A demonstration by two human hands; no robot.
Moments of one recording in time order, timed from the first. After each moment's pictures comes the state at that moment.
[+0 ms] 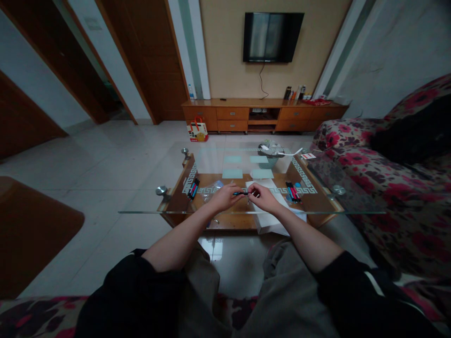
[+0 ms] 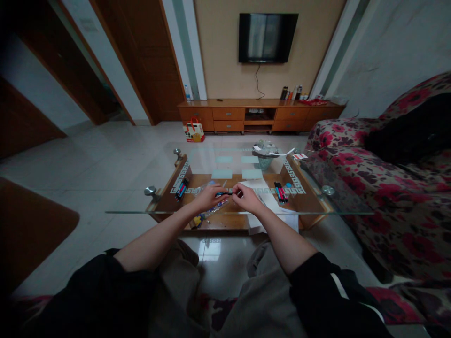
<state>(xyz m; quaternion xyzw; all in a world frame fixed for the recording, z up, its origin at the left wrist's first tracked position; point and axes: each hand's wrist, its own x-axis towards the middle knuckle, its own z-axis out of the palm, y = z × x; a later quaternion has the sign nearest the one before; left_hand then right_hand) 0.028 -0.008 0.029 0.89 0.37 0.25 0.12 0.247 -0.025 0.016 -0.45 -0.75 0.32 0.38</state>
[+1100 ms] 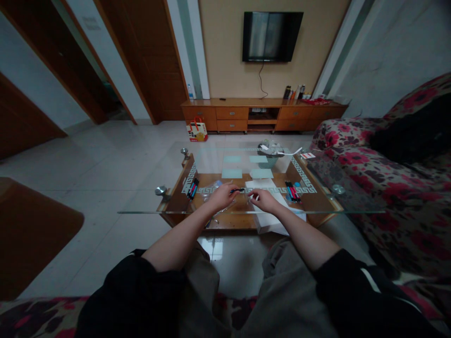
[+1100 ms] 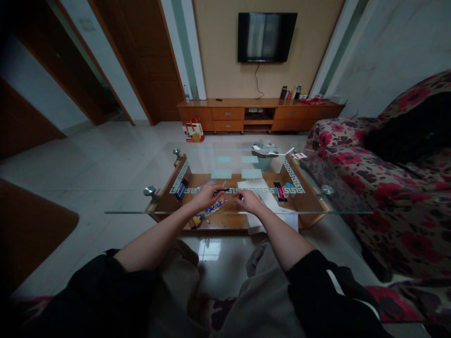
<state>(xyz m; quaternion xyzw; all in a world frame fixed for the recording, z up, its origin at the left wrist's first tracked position) 0.027 -0.002 0.026 0.86 0.44 0.22 0.12 0.265 -0.009 -0.015 -0.52 -0.78 0.24 0.25</state>
